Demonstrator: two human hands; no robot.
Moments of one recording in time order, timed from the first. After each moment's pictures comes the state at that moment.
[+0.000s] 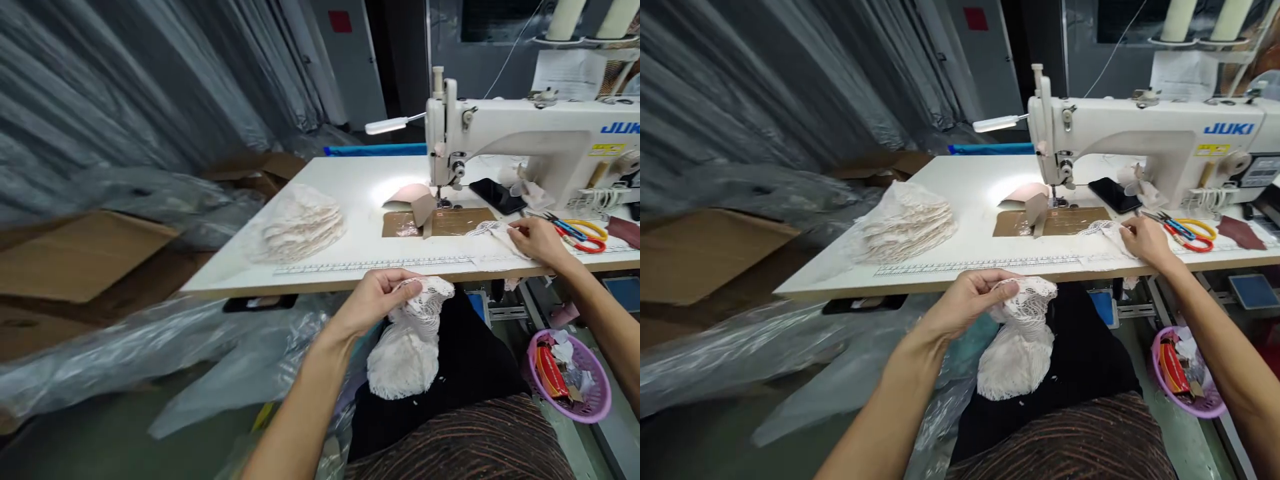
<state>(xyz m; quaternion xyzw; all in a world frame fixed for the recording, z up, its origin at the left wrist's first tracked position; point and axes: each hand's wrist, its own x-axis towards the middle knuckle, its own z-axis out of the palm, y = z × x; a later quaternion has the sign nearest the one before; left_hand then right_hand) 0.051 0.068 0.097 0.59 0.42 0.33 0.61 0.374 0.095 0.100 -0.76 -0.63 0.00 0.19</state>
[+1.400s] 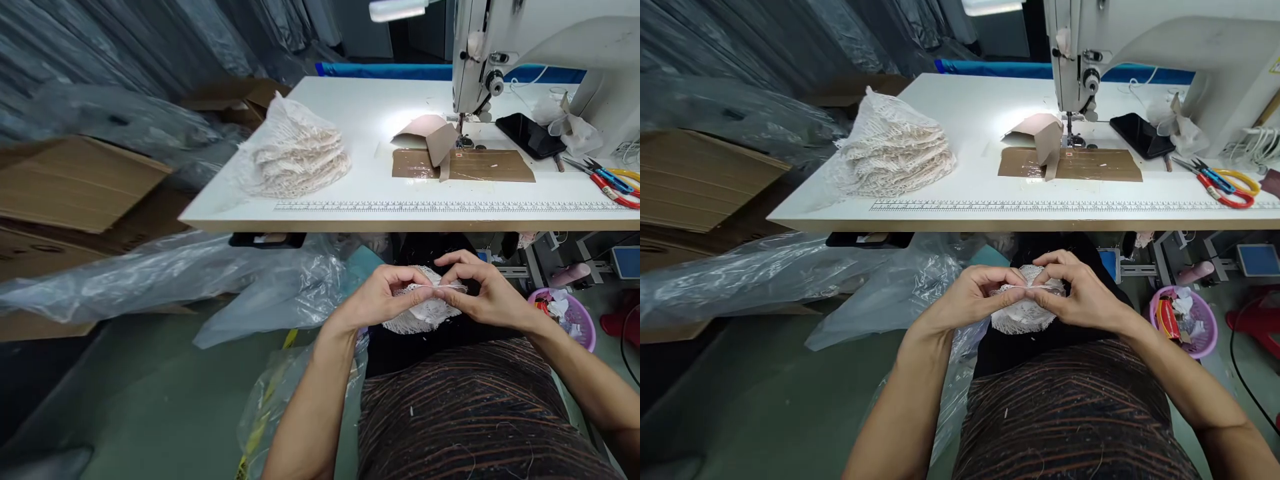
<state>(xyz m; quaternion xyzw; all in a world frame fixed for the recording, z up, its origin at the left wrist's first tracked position) 0.023 0.017 0.056 0.70 0.36 0.27 0.56 0.230 -0.015 0.057 -0.42 -0.72 0.41 0.38</state>
